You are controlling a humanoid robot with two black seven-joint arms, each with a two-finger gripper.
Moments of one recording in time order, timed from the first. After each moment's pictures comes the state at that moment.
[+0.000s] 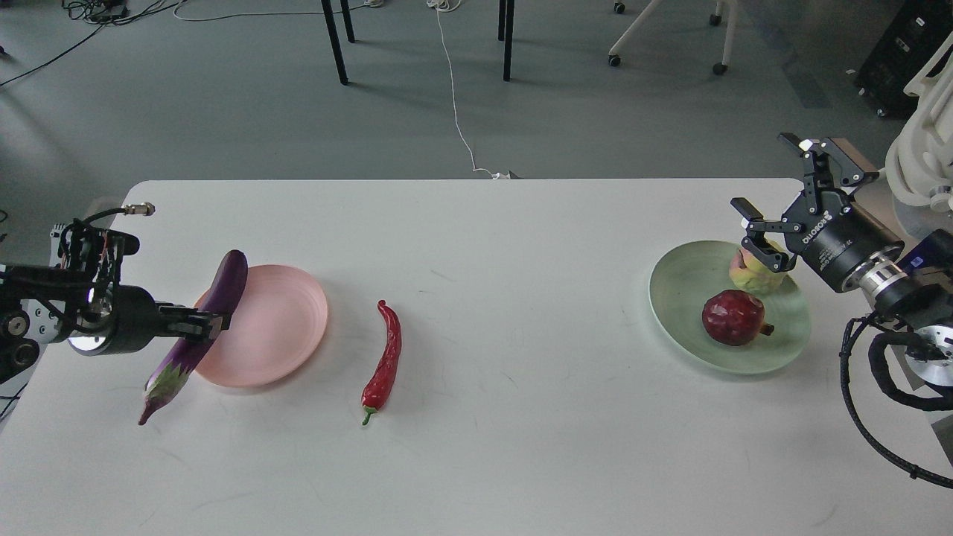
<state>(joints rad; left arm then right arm) -0.72 0.91 -0.36 -1.18 1.62 -0.49 -0.21 0.68 -0.83 0.32 1.17 0.06 0.29 0.49</state>
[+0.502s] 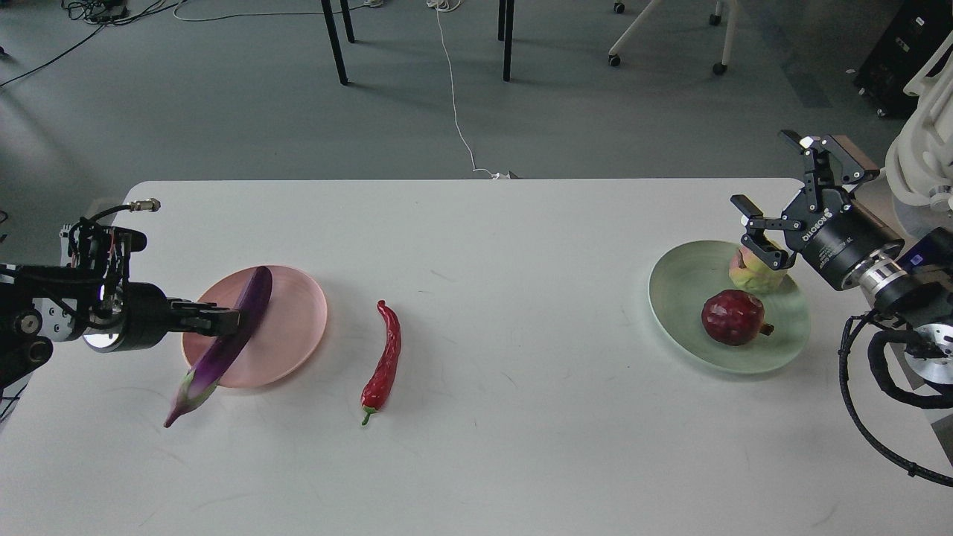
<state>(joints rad) -0.72 0.89 -0.37 -1.16 1.59 -0.43 -0.21 0.68 -0.83 0.33 1.18 0.06 0.29 0.49</state>
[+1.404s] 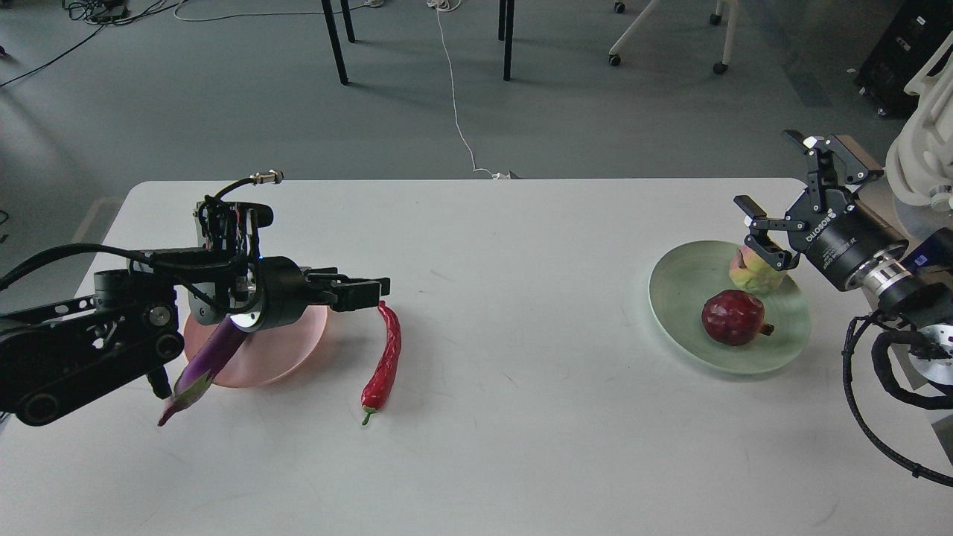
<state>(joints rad) -0.77 0.64 -0.38 -1.44 1.44 -0.33 0.10 0.68 -0.84 0.33 1.18 0.06 0.30 0.49</state>
